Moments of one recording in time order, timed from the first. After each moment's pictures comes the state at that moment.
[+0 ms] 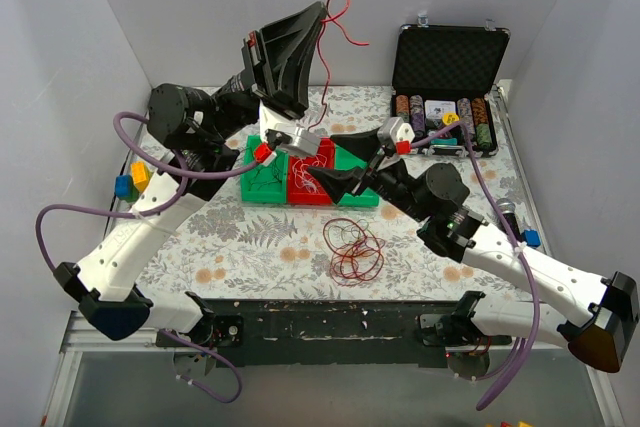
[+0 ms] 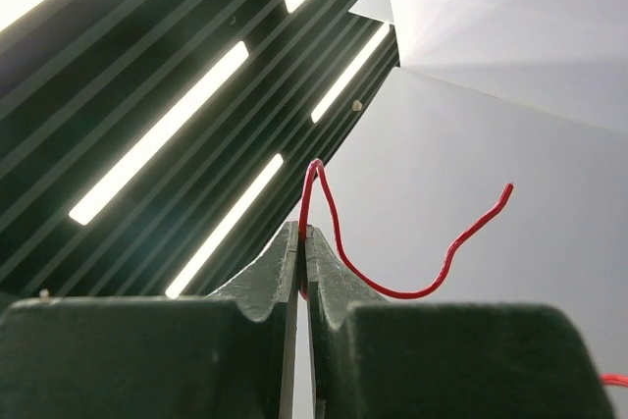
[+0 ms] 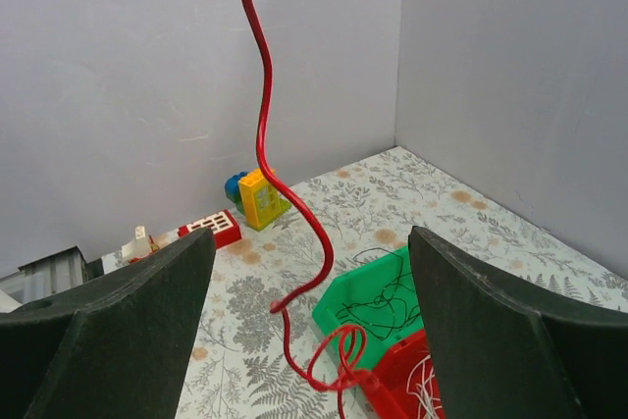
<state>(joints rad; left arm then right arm) -0.76 1.33 1.68 0.45 0.51 1.24 0.94 1.04 0.88 0.46 -0.10 0.11</state>
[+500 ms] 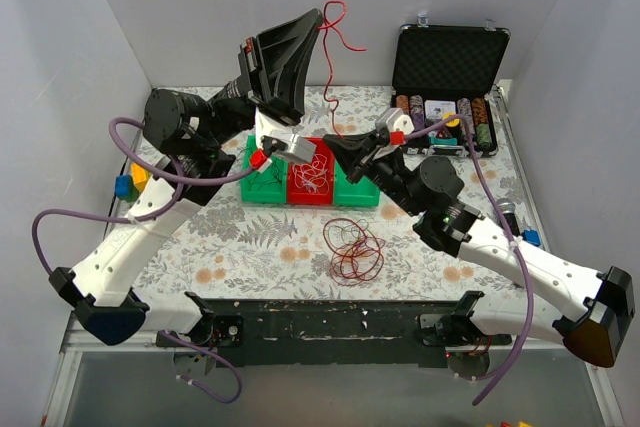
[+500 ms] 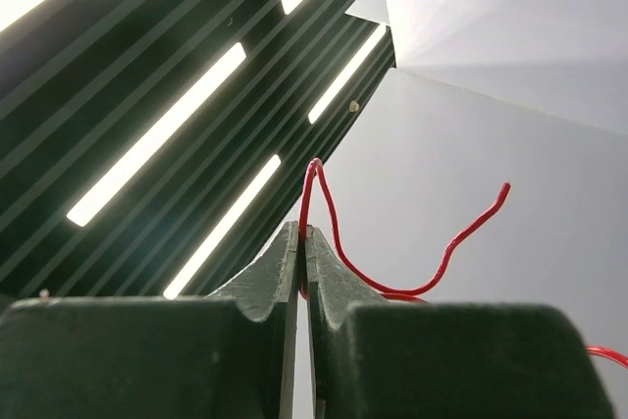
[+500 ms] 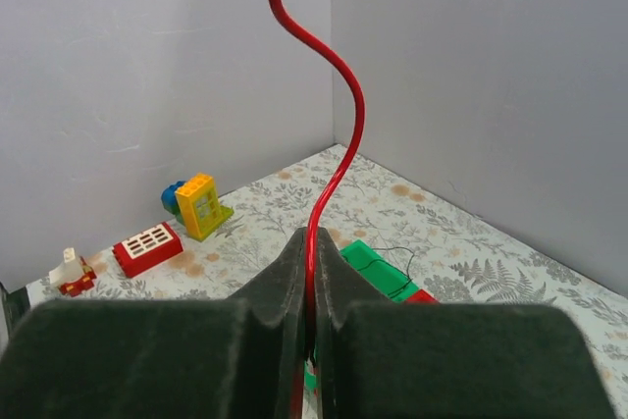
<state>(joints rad) -0.76 1.31 1.65 0.44 0.51 1.25 0.94 1.09 0.93 0.45 0.02 0.05</state>
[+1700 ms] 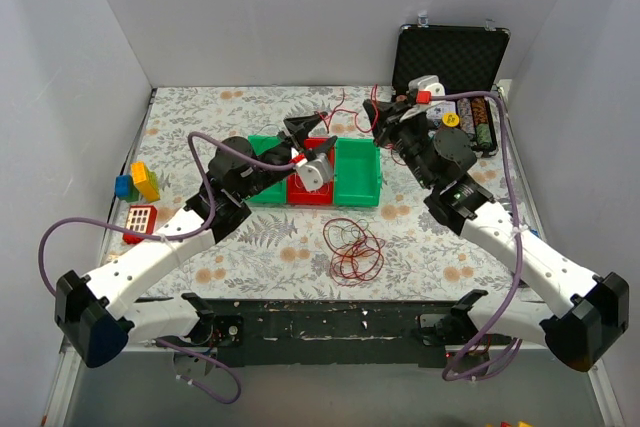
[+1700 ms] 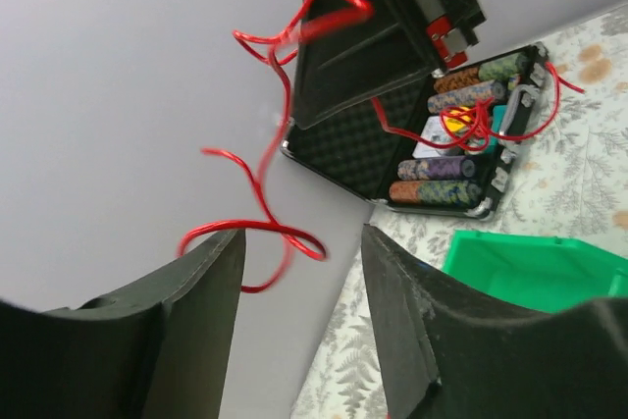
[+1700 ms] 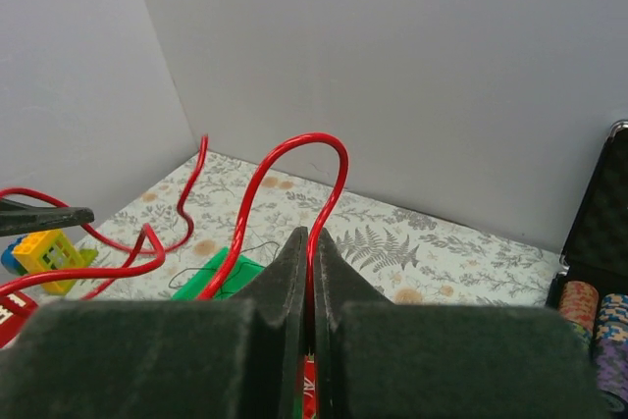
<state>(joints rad) -0.76 1.14 1.00 0.33 0.28 0.86 0.70 1.12 1.00 0.36 0.14 0.09</state>
